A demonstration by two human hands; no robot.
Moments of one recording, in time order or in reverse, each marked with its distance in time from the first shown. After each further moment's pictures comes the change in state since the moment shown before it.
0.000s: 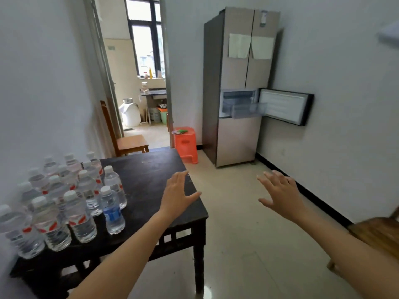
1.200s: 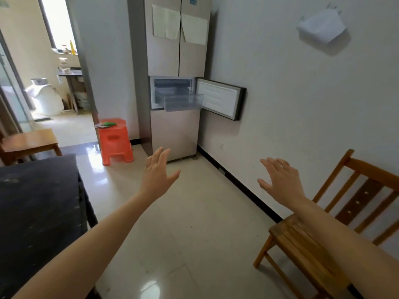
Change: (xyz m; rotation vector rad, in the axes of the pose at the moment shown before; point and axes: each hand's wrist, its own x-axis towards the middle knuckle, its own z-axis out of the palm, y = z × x) left_hand 0.229 0.205 0.256 -0.033 -0.043 0.123; right_hand 0.029 0.363 0.042 0.006 -0.113 0.396
